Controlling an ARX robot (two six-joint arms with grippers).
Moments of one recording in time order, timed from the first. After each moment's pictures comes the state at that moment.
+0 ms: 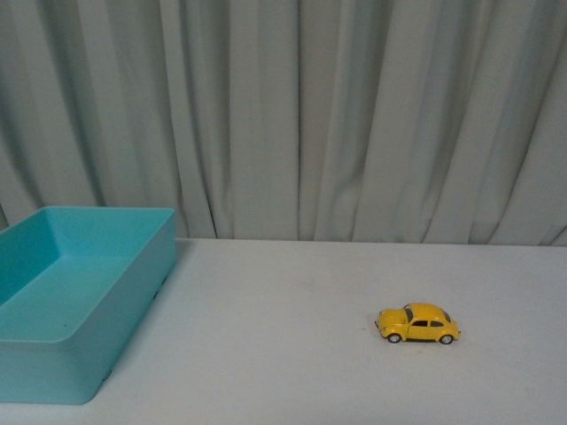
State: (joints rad) left arm 0.00 0.00 0.01 0.00 0.00 0.00; right arm 0.00 0.00 0.01 0.00 0.00 -0.01
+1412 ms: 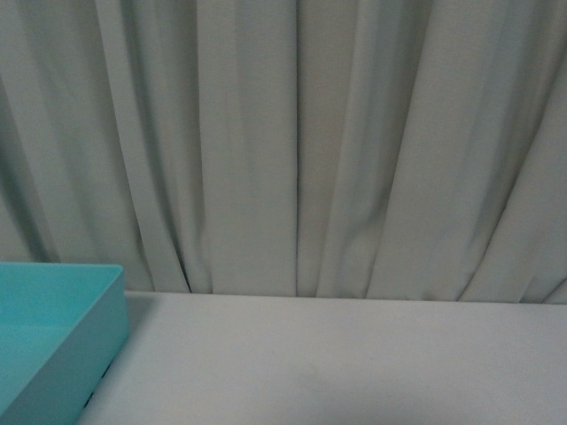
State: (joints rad) left arm 0.00 0.00 0.01 0.00 0.00 0.00; right arm 0.00 0.00 0.01 0.00 0.00 -0.01
